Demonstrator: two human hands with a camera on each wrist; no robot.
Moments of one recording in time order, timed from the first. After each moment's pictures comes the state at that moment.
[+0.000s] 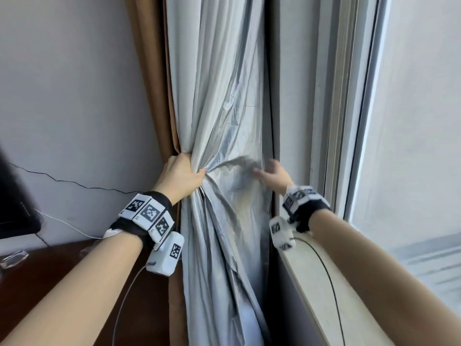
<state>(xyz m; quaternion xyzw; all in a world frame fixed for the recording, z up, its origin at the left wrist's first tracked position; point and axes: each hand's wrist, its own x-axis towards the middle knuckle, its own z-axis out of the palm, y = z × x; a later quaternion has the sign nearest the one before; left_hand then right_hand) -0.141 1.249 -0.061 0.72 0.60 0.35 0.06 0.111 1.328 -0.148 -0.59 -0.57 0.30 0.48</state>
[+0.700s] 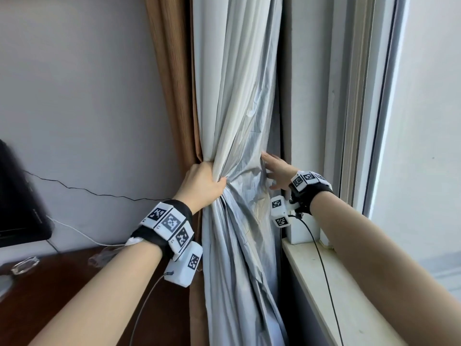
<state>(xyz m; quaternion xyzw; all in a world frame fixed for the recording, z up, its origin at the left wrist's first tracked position) -0.122 1.262 -0.070 0.76 0.54 0.36 0.04 0.112 1.386 -0.116 -0.49 -0.50 0.55 0.46</state>
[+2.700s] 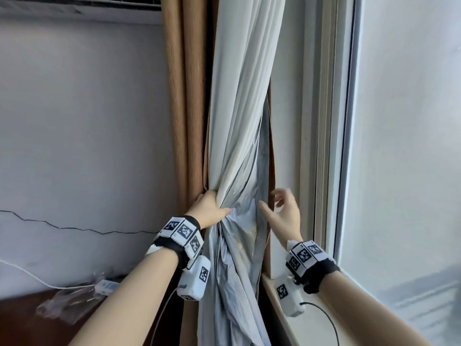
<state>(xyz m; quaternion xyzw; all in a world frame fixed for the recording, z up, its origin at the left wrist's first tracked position) -0.094 1.308 -0.060 0.77 0.53 0.31 0.18 0.107 1.279 -0.124 -0.53 -0.54 0.03 0.66</state>
